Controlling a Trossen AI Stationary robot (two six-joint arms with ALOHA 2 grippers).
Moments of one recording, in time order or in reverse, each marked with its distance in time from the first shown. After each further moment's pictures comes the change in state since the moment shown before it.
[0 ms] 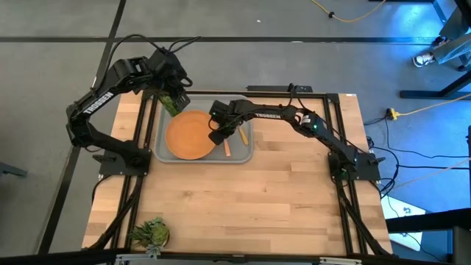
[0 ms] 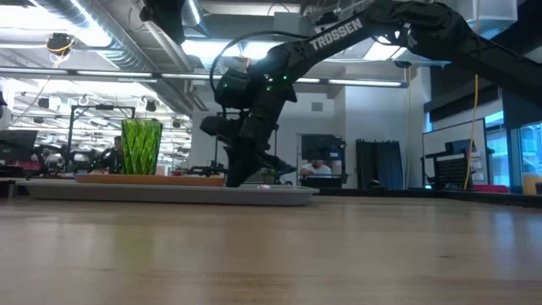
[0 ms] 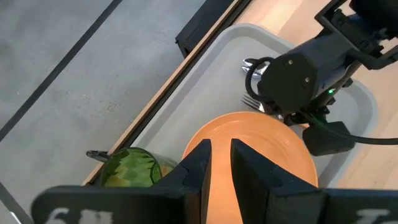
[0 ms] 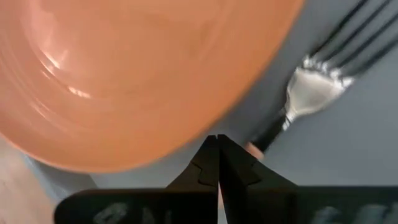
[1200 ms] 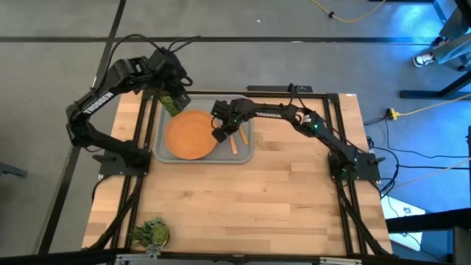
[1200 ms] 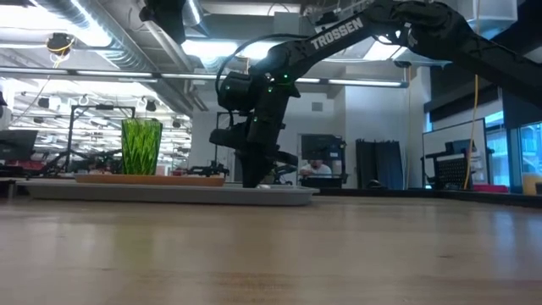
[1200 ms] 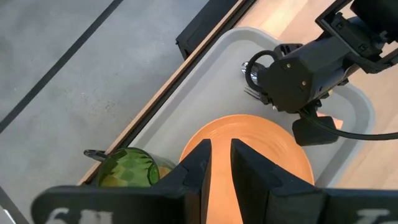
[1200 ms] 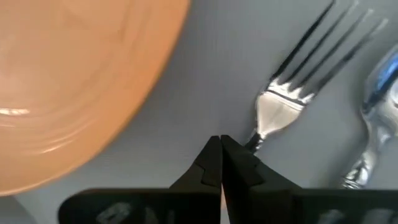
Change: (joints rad) left arm 0.000 0.000 0.000 0.008 0.000 -0.027; right arm -0.007 -0.006 0.001 -0.087 0.185 0.019
